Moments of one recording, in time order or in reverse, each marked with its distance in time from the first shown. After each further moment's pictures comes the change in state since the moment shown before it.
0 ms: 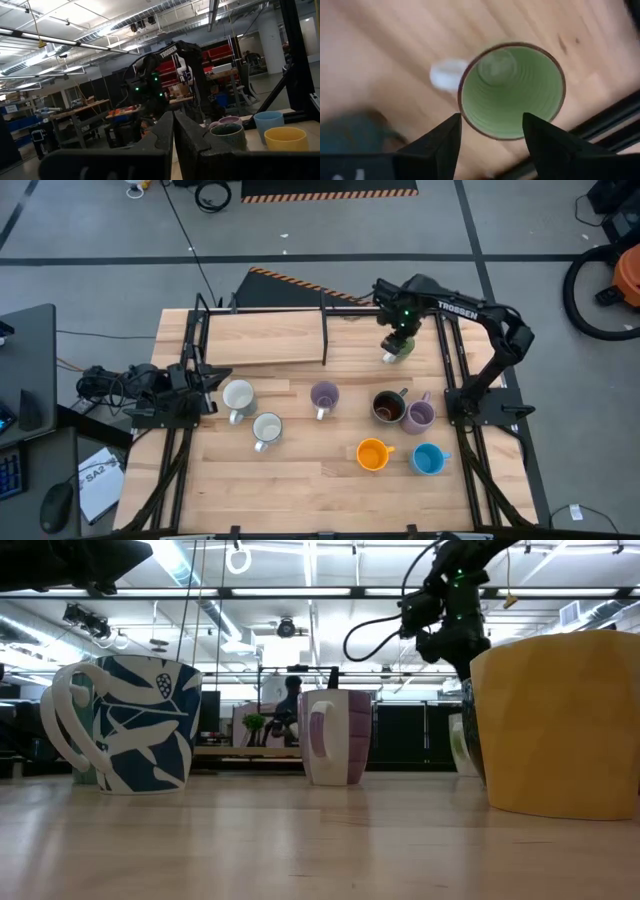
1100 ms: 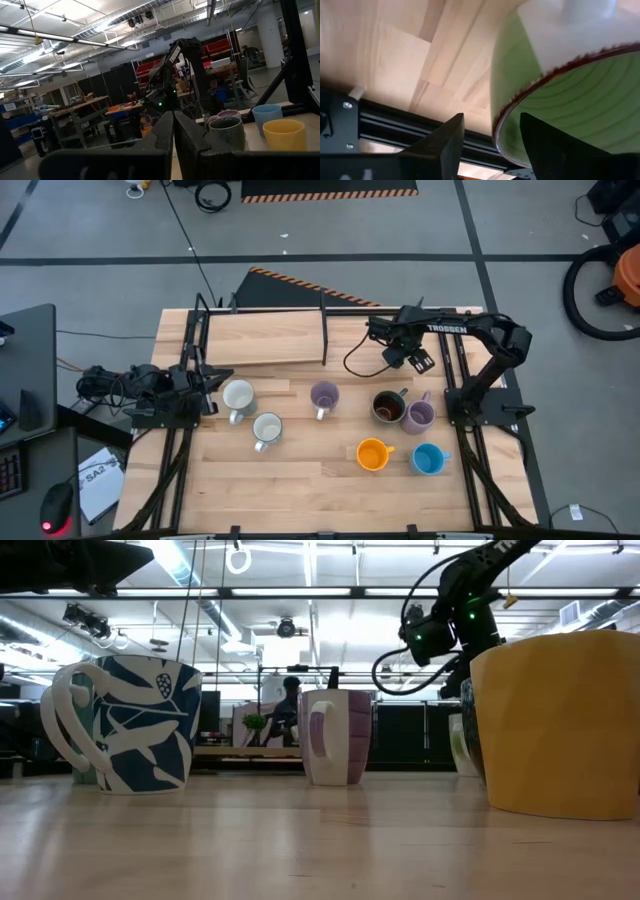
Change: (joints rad) left arm 0.000 0.000 0.000 -0.032 0.000 0.001; right arm 0.142 0.000 -0.286 0.128 0.343 -0.908
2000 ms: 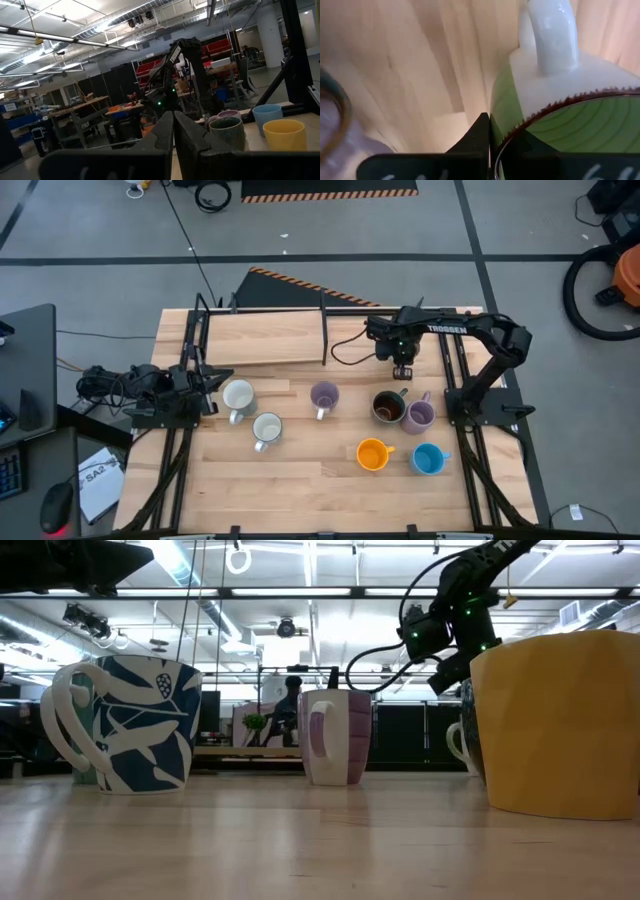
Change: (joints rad) left arm 0.000 0.000 0.000 0.002 0.000 0.001; right arm 0.008 0.000 0.003 0.064 -0.243 0.694
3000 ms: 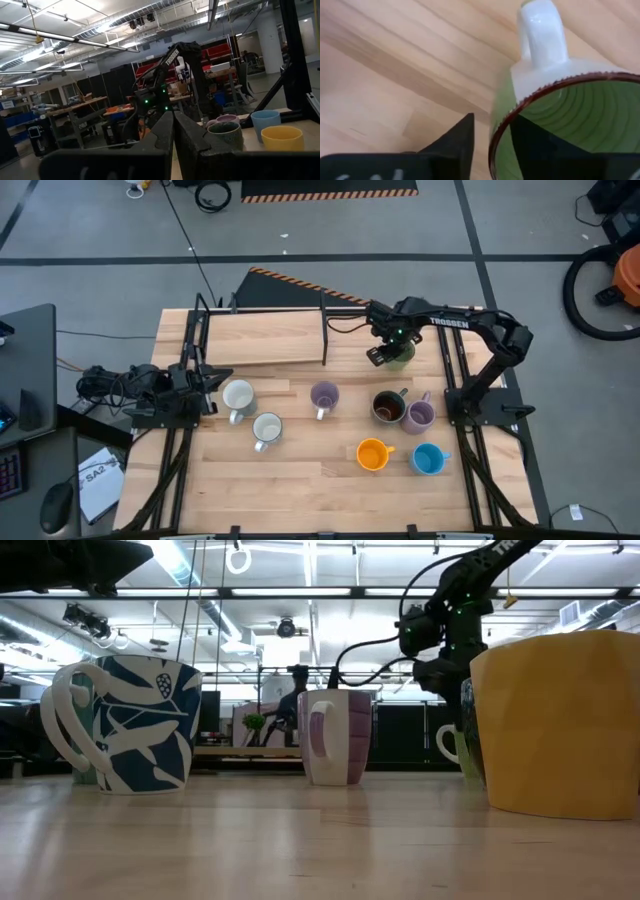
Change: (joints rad) left arm 0.000 0.000 0.000 0.015 0.001 -0.026; right arm -0.084 0.001 0.050 0.124 -0.220 0.702
